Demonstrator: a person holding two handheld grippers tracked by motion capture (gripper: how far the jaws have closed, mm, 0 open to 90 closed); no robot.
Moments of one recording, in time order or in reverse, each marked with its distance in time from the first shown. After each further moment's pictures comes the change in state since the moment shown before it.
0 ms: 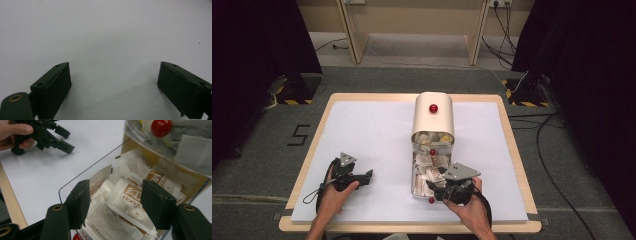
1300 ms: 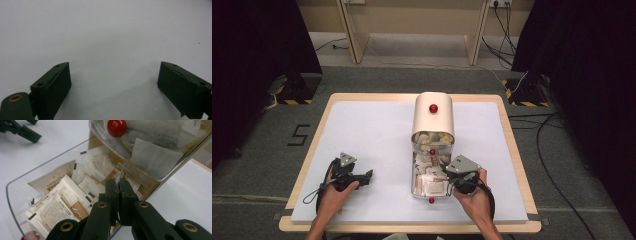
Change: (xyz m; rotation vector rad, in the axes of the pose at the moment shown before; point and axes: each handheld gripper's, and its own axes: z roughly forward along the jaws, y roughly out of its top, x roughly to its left) left arm 0.000 0.000 0.000 -0.001 -0.001 -0.001; right arm -0.023 0.007 -0.001 0.046 -0.158 -0.108
